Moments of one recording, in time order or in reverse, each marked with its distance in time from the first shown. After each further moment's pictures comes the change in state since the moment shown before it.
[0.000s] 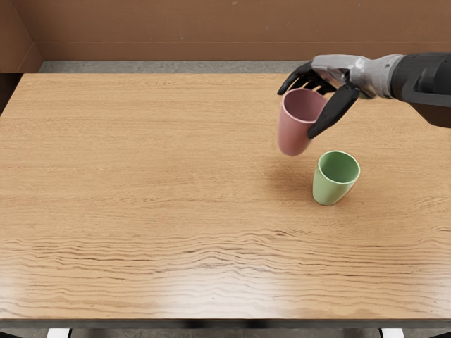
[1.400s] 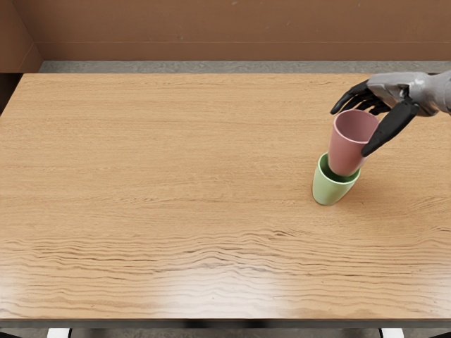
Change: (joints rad) left arm 0.000 0.000 0.000 0.000 0.000 0.000 0.000; right arm -0.070 -0.200 0.008 -0.003 0.079 0.123 0.000
